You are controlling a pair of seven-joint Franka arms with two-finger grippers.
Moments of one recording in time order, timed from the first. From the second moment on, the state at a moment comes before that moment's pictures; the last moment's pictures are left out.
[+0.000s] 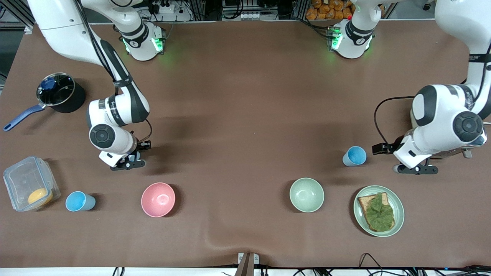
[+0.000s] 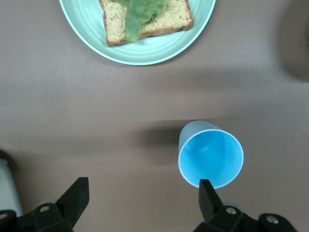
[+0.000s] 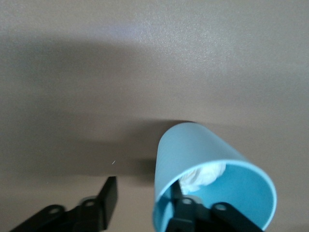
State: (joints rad) left arm 0.08 0.36 -0.12 -1.88 0.03 2.17 -0.02; right arm 0.13 0.48 0.03 -1.97 -0.16 2.24 0.12
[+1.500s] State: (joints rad) left arm 0.03 0.48 -0.14 -1.99 0.03 2.44 -0.19; right arm 0.52 0.55 0.07 -1.65 0.22 2.04 0.70
